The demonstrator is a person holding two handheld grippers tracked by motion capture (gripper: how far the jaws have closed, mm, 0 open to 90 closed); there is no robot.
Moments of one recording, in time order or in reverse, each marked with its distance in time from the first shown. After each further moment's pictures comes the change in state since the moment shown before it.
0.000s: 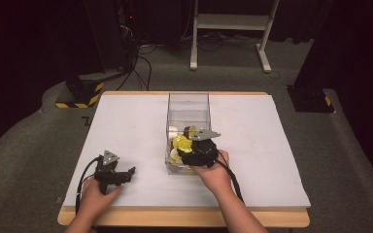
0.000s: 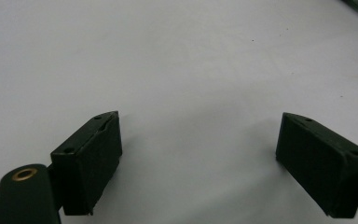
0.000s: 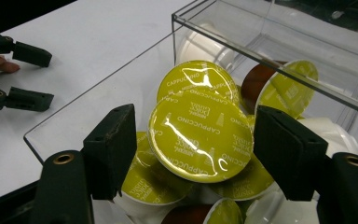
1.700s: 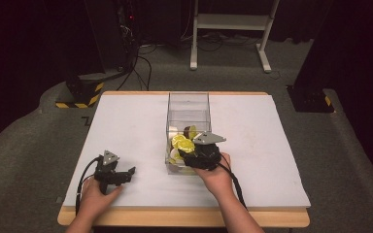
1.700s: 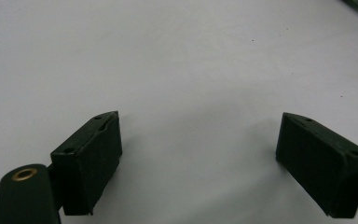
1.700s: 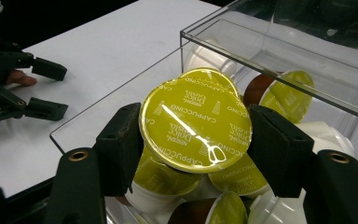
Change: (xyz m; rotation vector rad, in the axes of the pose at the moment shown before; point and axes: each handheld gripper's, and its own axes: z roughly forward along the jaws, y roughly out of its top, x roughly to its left) left arm -0.001 0.000 0.000 -0.007 0.000 -0.007; right arm 0.002 -0.008 -0.011 -0.088 0.023 0.002
